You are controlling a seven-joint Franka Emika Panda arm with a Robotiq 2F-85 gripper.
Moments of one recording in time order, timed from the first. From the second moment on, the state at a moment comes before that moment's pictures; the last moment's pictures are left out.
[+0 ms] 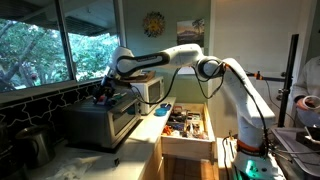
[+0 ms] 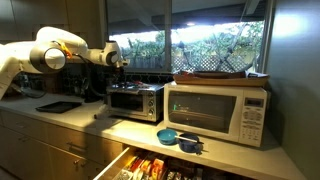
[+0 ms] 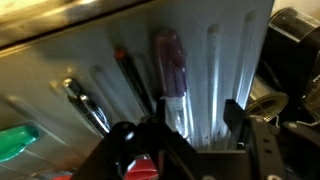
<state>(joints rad) 0.16 0.52 0.10 -1.20 0.07 2.26 0.33</state>
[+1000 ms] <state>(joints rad) 0.17 0.47 0.20 -1.15 0.10 2.08 0.12</state>
